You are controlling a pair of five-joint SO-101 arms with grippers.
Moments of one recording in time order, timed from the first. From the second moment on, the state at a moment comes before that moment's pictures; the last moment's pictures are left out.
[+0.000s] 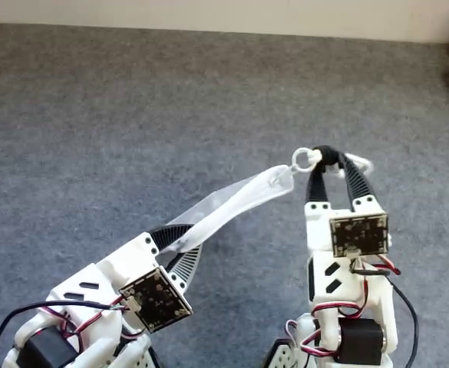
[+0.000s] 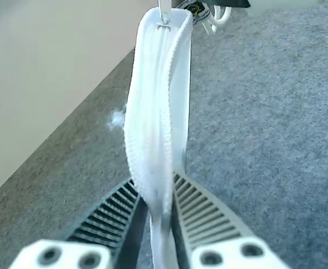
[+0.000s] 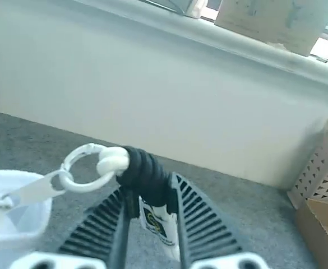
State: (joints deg) left arm 34.0 -97.3 57.8 74.4 -18.6; right arm 1.9 -97.8 68.5 37.7 17.5
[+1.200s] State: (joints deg) left arm 17.2 -96.4 58.6 63.1 -23.4; right arm 0.5 -98.6 68.4 45.9 16.7
